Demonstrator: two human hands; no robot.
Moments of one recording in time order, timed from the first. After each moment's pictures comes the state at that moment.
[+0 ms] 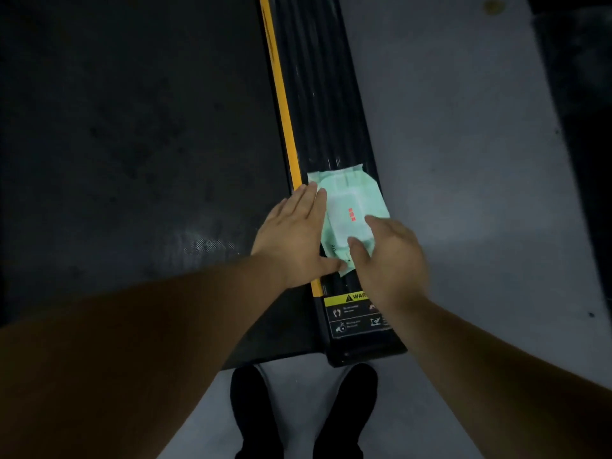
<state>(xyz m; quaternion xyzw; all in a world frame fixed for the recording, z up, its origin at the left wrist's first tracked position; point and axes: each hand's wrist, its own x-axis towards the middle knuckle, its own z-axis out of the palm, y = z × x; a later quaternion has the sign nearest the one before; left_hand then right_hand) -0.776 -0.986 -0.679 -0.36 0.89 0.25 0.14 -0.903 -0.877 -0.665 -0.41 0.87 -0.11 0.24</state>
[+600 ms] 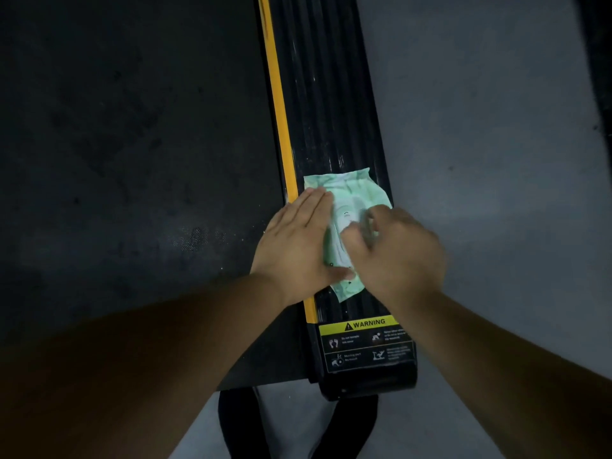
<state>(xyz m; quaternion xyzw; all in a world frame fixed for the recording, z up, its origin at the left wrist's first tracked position) -0.798 -0.992 -0.731 -0.39 0.87 0.30 0.06 -0.934 -0.919 -0.710 -0.46 0.86 -0.15 0.14</state>
